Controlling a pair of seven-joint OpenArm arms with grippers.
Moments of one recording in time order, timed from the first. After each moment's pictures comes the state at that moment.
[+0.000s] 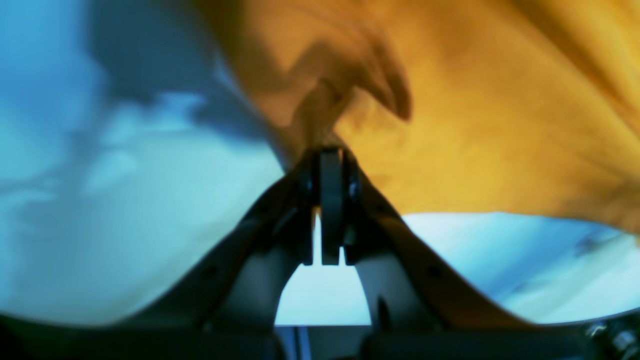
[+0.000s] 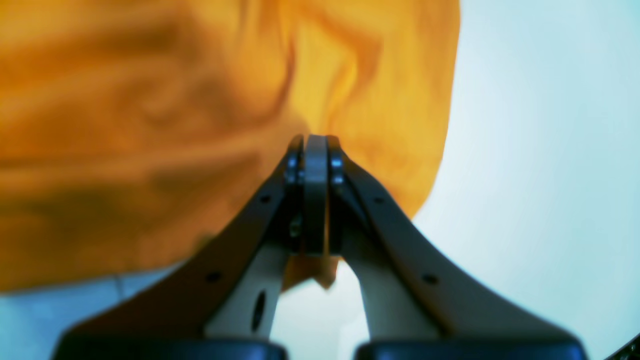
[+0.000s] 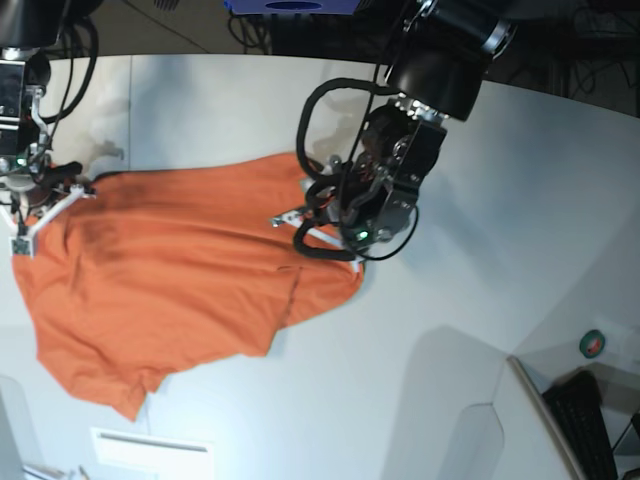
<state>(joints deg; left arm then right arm) -7.0 -0.6 20.5 75.4 -23.4 38.6 66.2 -7.8 15.6 14.1 77.9 4.2 4.7 -35.3</state>
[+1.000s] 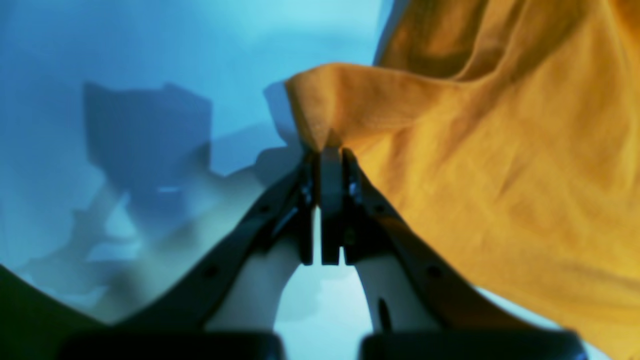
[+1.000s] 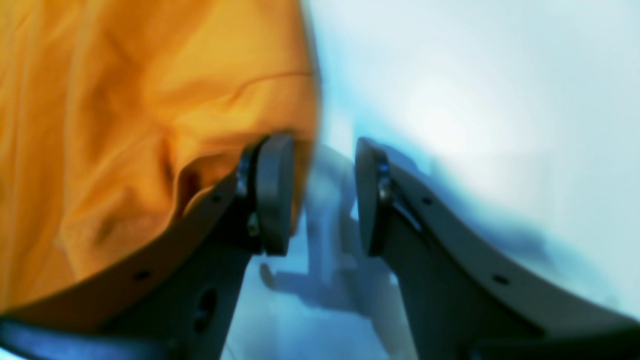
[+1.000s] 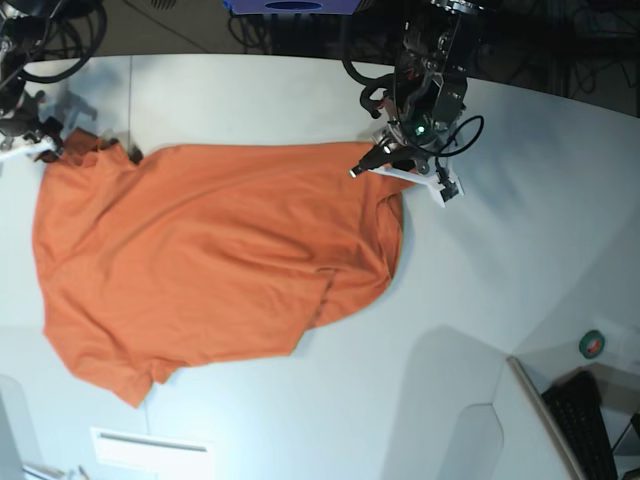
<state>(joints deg) 13.7 -4.0 11.7 87.1 -23.9 38.8 36.3 -11.7 8.3 41.4 71.2 26.3 19.4 -43.5</state>
